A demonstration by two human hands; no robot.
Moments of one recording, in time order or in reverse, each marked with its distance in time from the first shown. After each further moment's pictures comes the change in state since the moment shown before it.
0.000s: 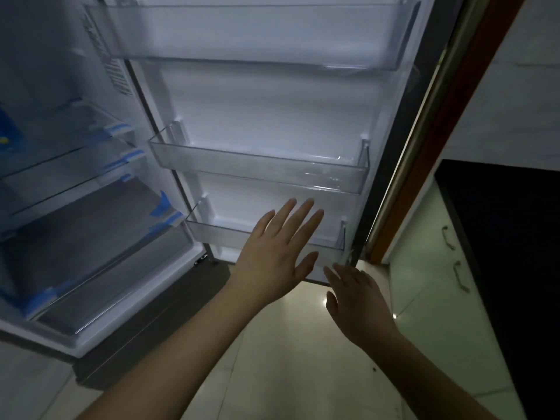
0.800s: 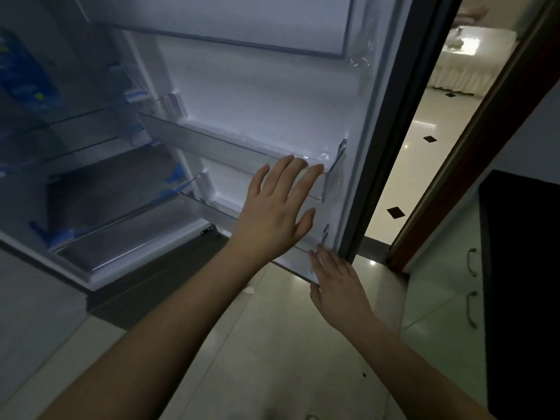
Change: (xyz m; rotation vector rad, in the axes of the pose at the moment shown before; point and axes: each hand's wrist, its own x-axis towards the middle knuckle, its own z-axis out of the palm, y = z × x) left_hand 0.093 0.052 0.016 0.168 0.228 -0.199; right_hand 0.052 0.092 0.015 0.055 -0.028 -0.333
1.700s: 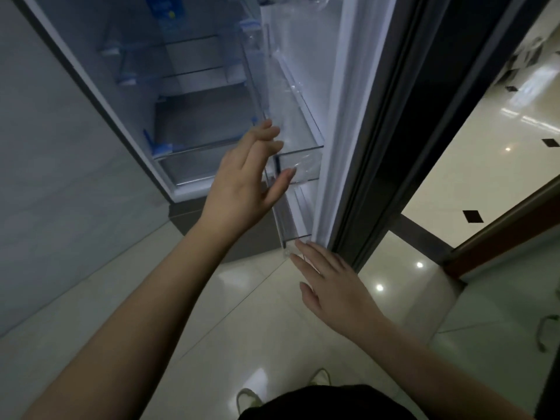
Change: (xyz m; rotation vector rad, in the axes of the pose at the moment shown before) left_hand -0.136 -0.040 -0.108 -0.111 0.179 -0.346; right_hand -0.062 -0.109 -0.010 0.157 0.071 -0.637
